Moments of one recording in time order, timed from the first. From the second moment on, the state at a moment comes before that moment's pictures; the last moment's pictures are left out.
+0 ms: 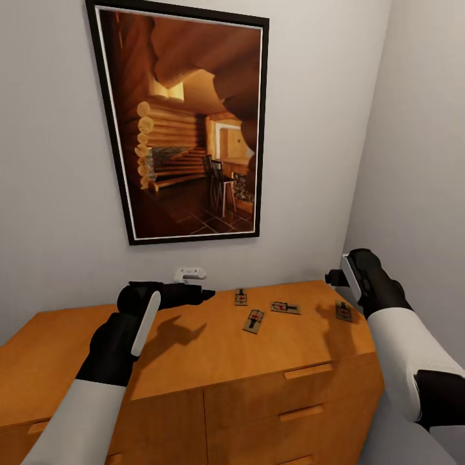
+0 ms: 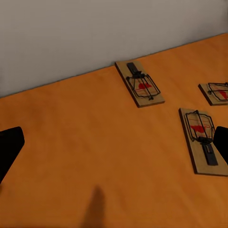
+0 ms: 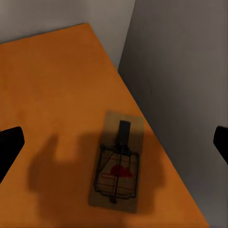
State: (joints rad) left arm -0.70 -0.06 -0.11 -1.36 0.10 1.04 -0.26; right arm -1.06 -0.12 -0.08 -0.79 0.03 1.04 -0.17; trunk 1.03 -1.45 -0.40
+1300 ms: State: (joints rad) left arm -0.70 -0.06 -0.11 -1.36 0.10 1.04 -0.26; right arm -1.06 -0.12 -0.14 -0.70 0.03 1.04 -0.16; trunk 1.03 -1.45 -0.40
